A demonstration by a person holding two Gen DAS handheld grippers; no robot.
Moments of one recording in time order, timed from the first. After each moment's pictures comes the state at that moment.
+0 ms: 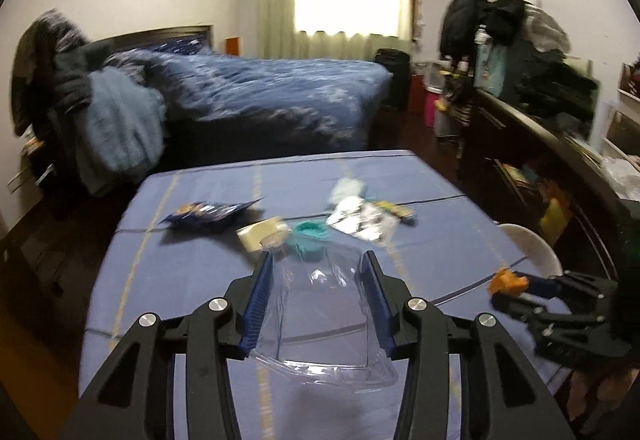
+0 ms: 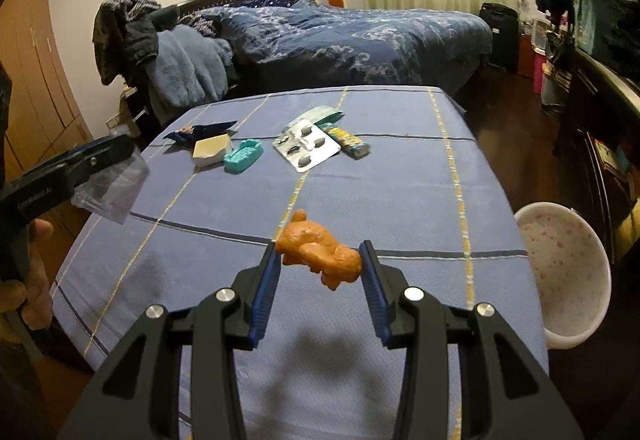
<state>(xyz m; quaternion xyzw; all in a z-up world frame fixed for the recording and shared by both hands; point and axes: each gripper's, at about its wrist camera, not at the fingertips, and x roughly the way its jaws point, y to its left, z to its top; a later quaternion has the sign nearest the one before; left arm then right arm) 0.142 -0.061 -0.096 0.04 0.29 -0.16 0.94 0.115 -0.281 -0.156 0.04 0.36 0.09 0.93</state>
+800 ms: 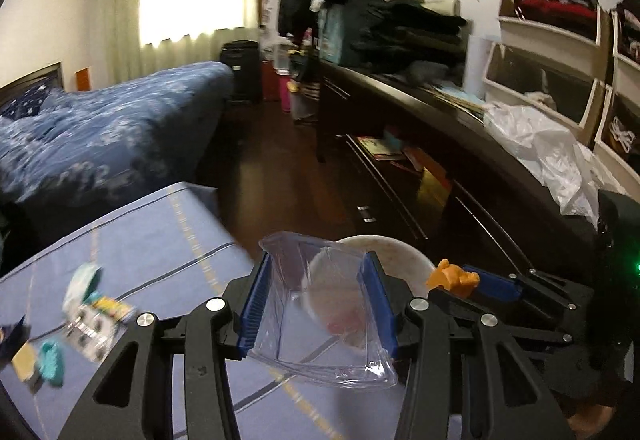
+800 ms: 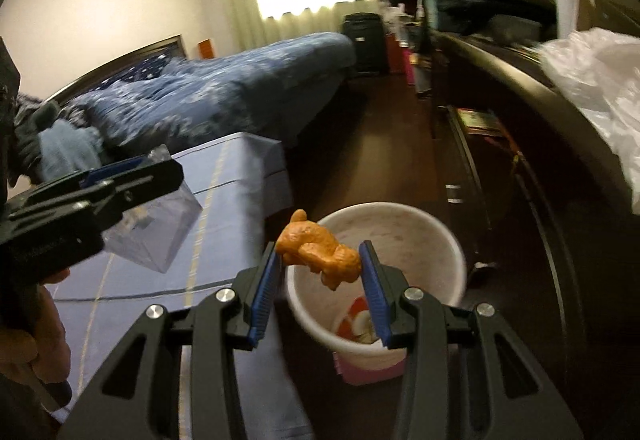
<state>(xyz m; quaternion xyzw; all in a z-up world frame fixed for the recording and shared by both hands) 0.163 -0.335 -0.100 0.11 0.29 -0.39 0.87 0.068 -0.485 -0.148 0.13 0.30 -0.12 0.94</state>
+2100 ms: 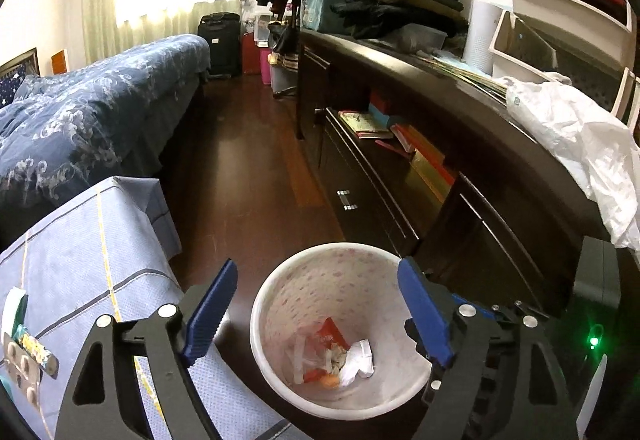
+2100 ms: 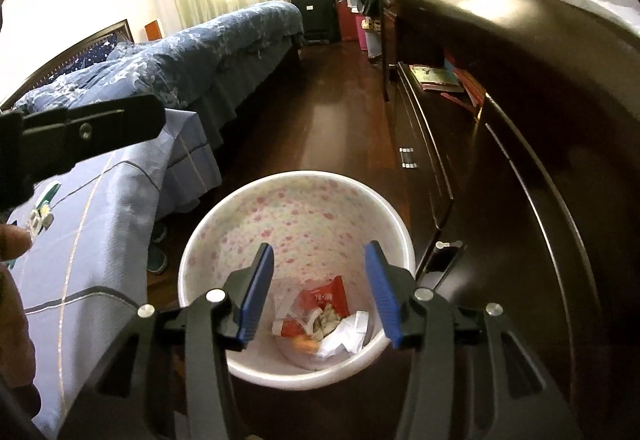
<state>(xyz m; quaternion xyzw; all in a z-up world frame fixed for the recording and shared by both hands) 0.202 -0.422 -0.139 0.12 0.33 -0.40 0.85 0.108 -0.552 -0.216 0.14 0.36 -0.19 0.90</state>
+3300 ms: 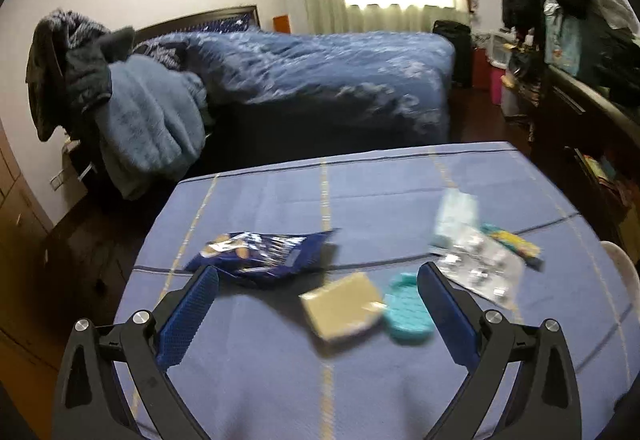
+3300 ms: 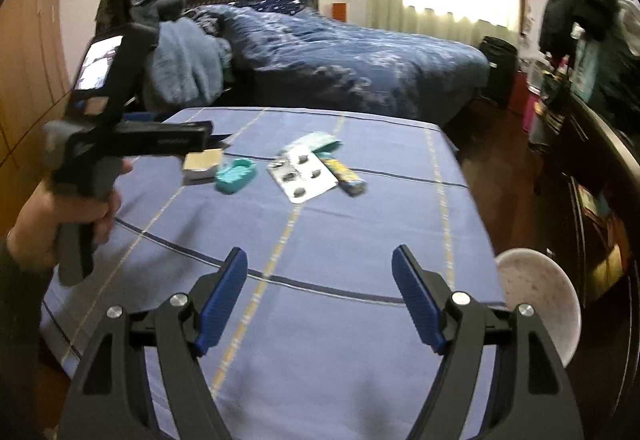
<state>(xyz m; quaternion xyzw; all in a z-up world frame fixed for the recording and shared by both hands) 0.277 -0.042 -0.136 0.08 0.34 -0.02 0.94 0.138 -0.252 -0.138 -0.03 0.34 0.08 0.94</state>
